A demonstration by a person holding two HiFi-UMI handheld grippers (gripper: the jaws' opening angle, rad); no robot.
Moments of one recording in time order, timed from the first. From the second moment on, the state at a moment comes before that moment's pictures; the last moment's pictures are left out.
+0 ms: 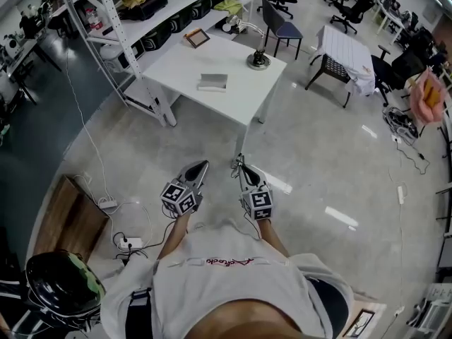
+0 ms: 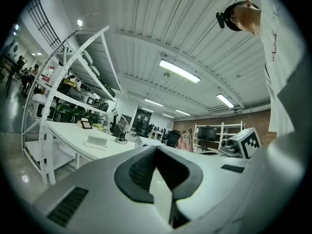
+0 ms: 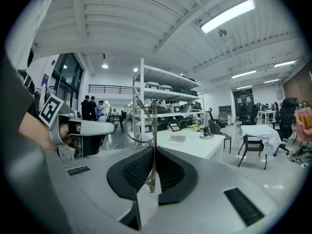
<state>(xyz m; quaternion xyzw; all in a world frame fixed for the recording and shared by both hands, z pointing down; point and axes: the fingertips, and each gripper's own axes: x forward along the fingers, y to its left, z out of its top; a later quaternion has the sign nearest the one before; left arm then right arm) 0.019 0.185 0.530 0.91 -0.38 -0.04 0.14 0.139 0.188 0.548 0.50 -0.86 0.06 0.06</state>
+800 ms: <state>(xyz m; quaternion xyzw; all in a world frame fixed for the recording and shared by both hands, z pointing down) 0.045 0.154 0.543 0.90 -0.41 -0.03 0.14 0.156 0.151 0.560 0.47 -0.88 0.06 0.07</state>
